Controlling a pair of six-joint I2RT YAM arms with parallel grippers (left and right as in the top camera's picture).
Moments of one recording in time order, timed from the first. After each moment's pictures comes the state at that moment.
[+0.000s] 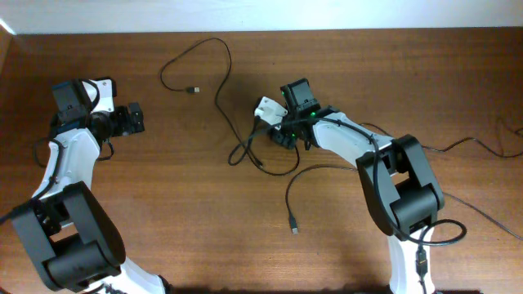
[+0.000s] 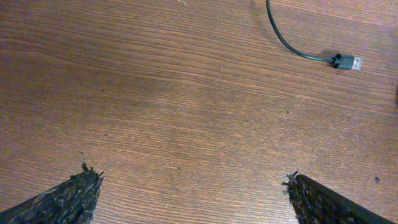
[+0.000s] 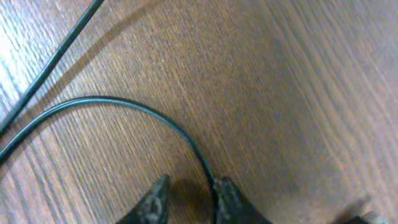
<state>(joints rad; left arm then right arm) 0.39 1.81 1.23 -0.38 0.21 0.18 0.46 2.18 1.44 -0.28 -0.25 -0.62</state>
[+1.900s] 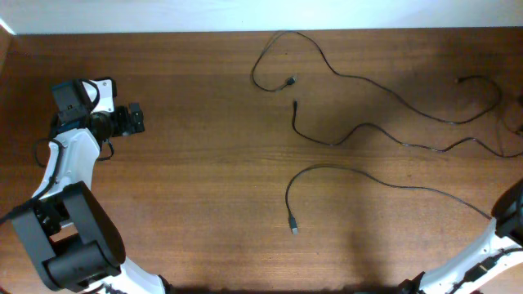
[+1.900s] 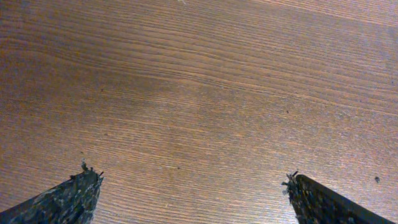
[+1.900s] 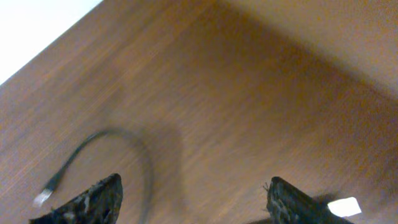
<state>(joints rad) 0.39 1.81 1.23 -0.38 0.21 0.18 -0.68 2.17 1.66 -0.24 -0.07 0.18</state>
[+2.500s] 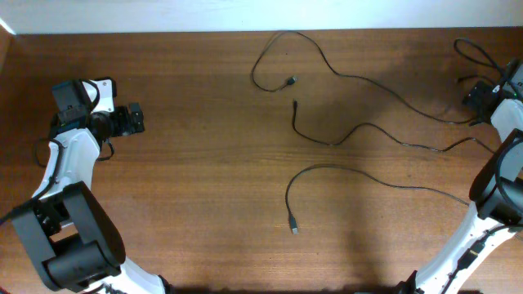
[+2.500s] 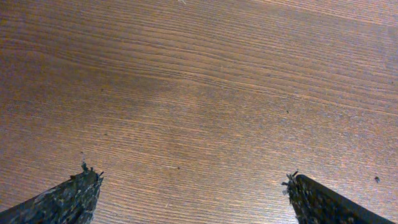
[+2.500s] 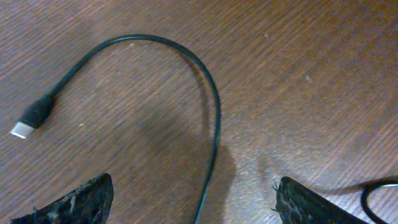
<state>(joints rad) 0.39 1.81 1.23 -0.38 0.21 0.18 -0.50 2.28 1.66 -0.29 0.16 0.18</state>
